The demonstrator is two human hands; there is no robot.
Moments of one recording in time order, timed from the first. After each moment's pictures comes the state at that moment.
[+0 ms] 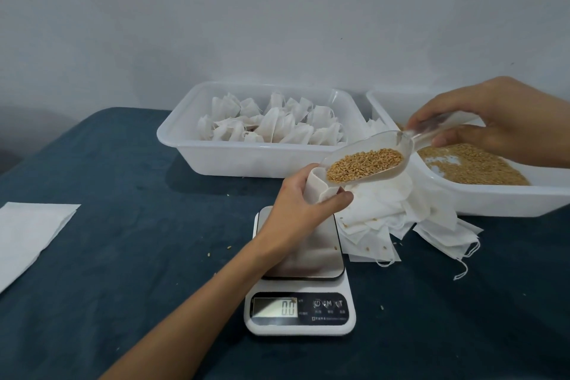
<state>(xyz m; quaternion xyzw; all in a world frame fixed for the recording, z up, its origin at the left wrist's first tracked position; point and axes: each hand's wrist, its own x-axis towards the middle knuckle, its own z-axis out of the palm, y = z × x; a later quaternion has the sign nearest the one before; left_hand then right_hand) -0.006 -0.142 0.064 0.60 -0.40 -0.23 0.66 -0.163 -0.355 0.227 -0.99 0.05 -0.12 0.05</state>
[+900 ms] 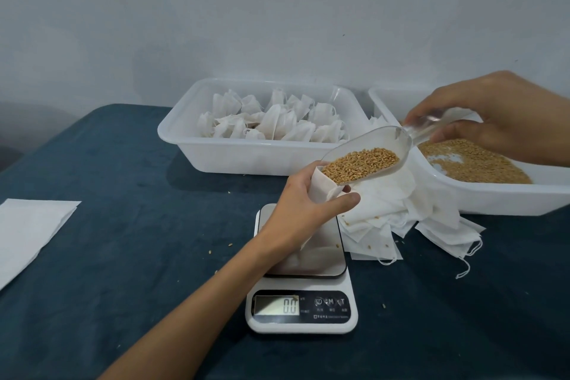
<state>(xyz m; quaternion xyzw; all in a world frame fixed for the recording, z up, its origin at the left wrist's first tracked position) -0.008 -0.142 0.065 0.59 -0.39 -0.26 0.66 -0.158 -0.349 0.228 -0.99 0.03 -0.12 0.02</state>
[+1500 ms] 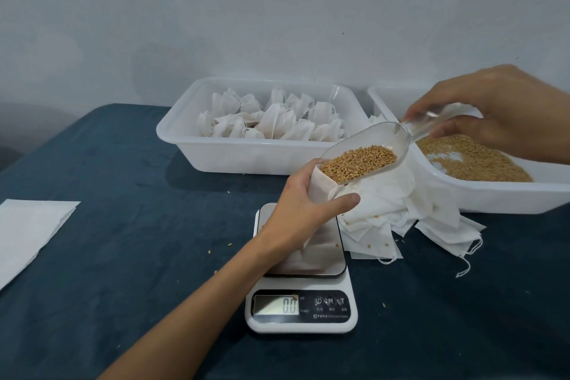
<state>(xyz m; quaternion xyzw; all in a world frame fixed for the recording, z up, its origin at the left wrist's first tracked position) -0.010 -0.139 0.068 0.62 -0.39 -0.24 0.64 -0.158 -0.347 0.230 -0.99 0.01 -0.13 -0.01</state>
